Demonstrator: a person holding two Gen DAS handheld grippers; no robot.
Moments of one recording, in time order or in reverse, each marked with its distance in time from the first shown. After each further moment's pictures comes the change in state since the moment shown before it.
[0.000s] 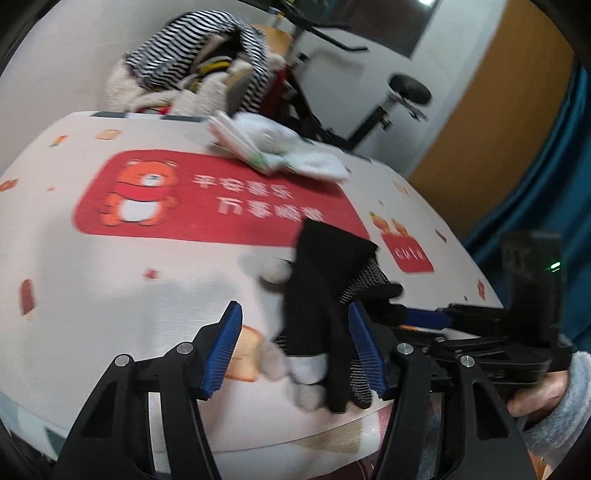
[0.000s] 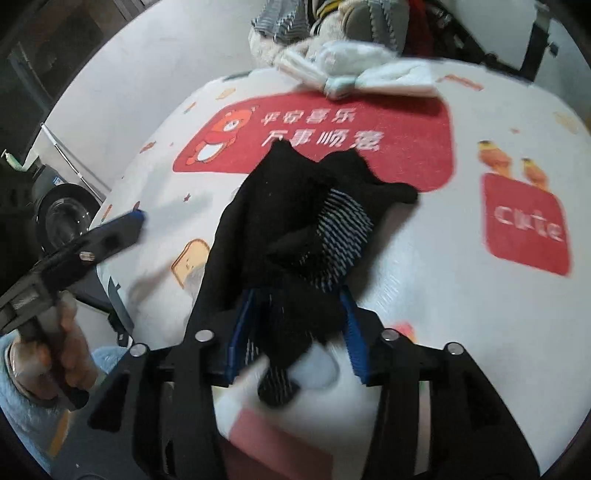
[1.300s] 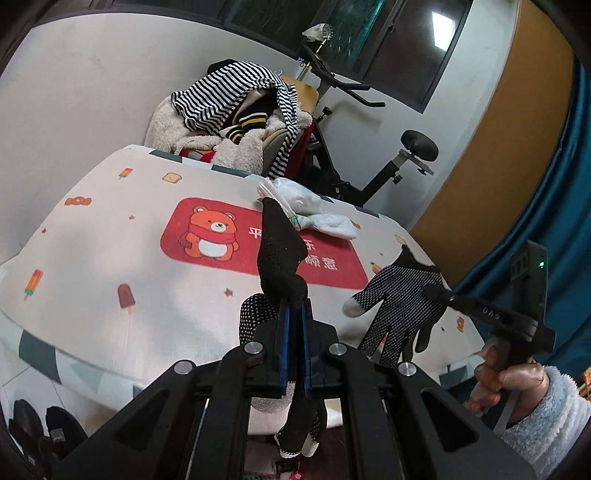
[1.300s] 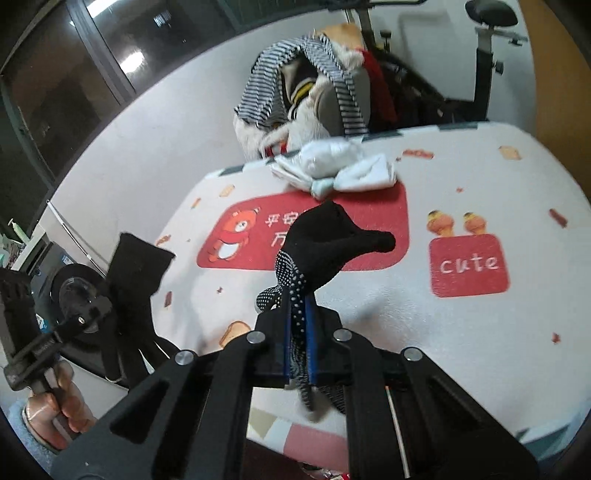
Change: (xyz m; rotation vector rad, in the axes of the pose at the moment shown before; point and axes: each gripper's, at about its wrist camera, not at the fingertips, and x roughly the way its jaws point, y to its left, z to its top) left arm -0.148 0.018 -0.009 -0.092 -0.176 0.054; right arm -0.092 0.015 0.012 0.140 -0.290 -0.007
